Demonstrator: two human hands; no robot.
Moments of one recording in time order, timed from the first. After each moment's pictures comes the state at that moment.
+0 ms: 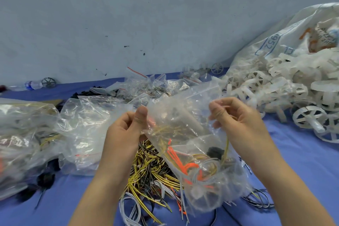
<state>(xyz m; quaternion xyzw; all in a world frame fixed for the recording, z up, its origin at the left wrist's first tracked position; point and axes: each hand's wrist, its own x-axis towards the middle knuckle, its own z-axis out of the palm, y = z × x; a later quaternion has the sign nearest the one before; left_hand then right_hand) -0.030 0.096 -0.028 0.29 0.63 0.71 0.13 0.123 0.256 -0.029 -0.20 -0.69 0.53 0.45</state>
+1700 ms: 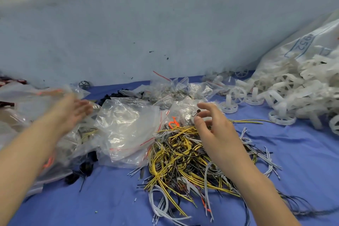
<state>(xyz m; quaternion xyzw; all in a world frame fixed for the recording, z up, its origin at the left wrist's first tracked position) -0.227 -0.013 0.036 0.07 0.72 0.69 0.10 0.069 0.208 -0.040 -0.21 -0.81 0.41 0.36</state>
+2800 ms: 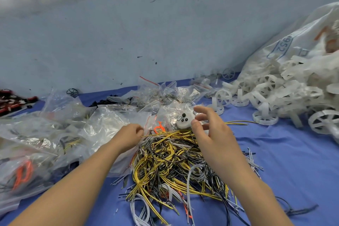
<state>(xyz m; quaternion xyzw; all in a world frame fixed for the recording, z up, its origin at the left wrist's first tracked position) -0.171 0.123 -0.071 0.36 0.91 0.18 0.05 0.096 0.227 -0.040 -0.23 -0.79 0.43 0.36</state>
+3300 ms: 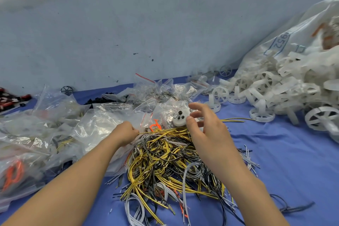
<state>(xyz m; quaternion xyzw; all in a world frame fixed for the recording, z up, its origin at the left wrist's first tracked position) -0.180 0.135 -0.072 0.25 0.94 0.19 0.09 0.091 0.229 -0.039 -0.23 -0.79 0.43 0.37</state>
